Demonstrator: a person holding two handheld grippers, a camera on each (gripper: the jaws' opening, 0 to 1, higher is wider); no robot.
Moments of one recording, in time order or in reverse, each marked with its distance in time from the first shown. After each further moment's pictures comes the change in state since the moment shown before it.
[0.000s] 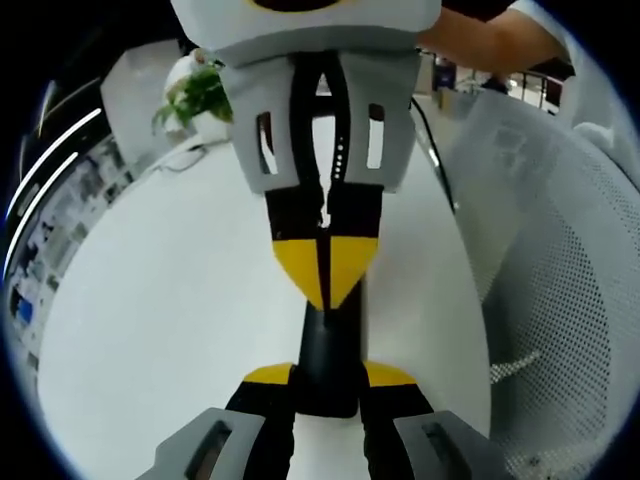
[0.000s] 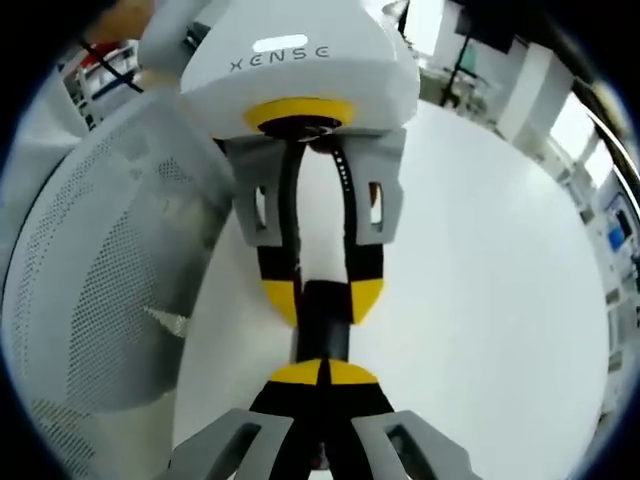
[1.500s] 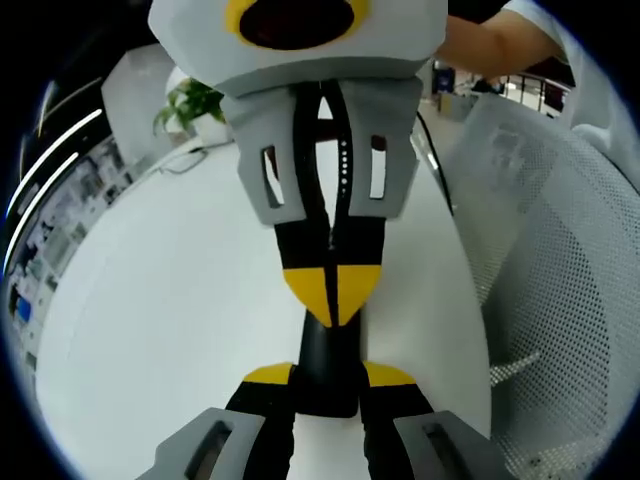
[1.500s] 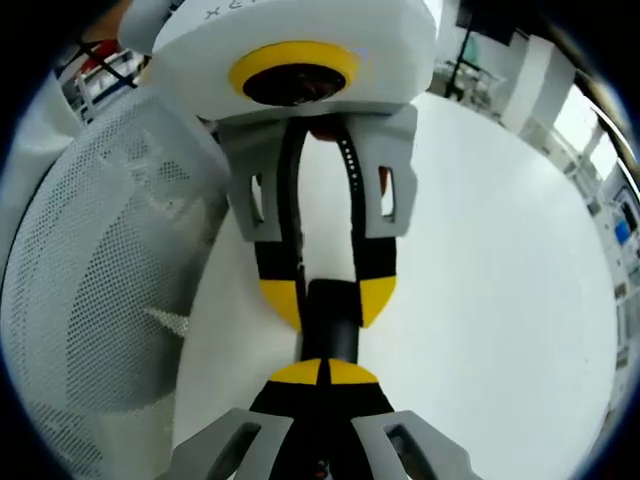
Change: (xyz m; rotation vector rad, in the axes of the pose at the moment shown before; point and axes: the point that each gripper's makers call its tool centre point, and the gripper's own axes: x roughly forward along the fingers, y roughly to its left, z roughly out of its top) left arm 0.000 0.002 -0.001 -0.007 -0.025 -0.004; right arm 0.015 0.002 -0.001 0.025 0.024 0.038
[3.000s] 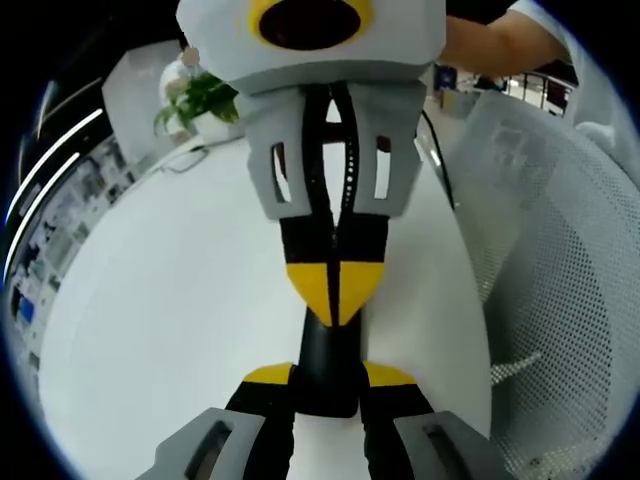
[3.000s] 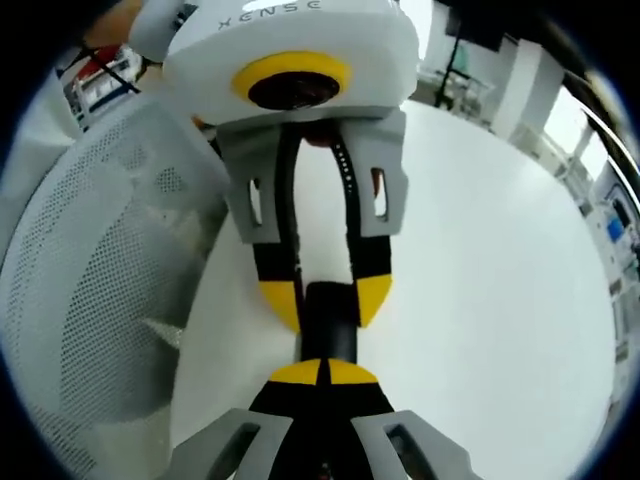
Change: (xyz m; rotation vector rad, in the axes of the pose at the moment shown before) left arm 0.000 0.000 0.000 0.006 0.021 0.014; right arm -0.002 0.001 0.000 -0.007 -0.079 -0.047
